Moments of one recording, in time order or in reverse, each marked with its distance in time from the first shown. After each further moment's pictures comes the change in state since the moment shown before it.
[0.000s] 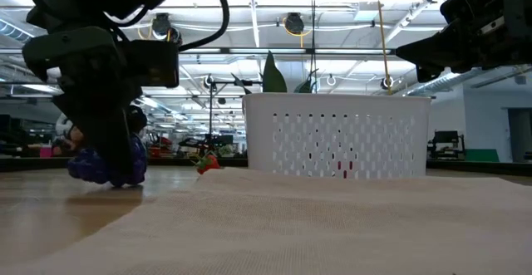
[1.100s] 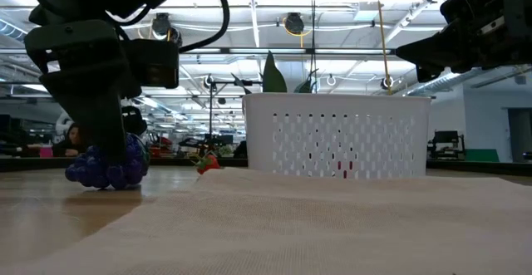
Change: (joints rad) left arm 0.011 0.009 0.002 0.005 0.027 -0.035; right arm 0.000 0.000 0.000 0.000 0.000 0.000
